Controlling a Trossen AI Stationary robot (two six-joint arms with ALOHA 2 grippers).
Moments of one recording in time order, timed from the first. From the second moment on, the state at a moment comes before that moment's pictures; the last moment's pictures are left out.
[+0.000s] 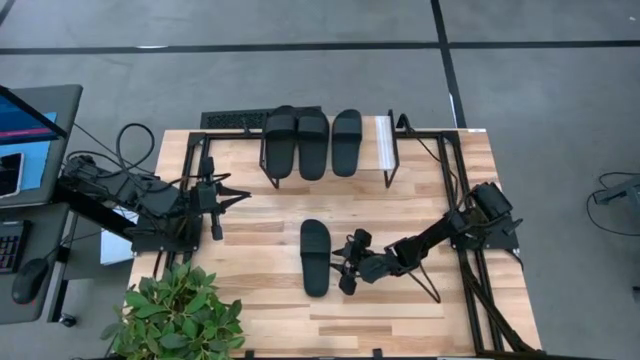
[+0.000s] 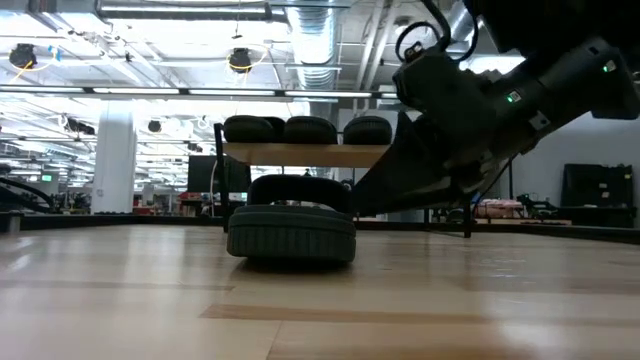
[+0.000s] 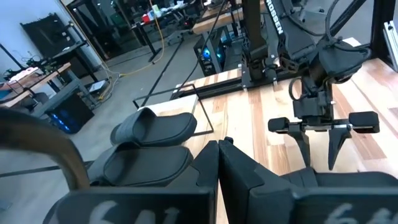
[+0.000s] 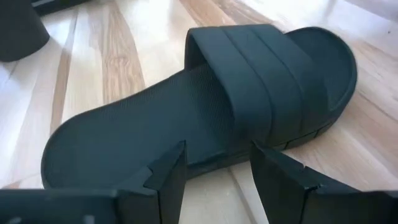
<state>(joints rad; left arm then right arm) -0.39 0.72 0.90 -0.43 -0.63 0.19 0.44 1.90 0.76 0.50 0.52 0.54</state>
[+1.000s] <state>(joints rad) -0.39 0.72 0.90 -0.43 -0.63 0.19 0.39 1.91 0.77 0.51 0.55 0.56</state>
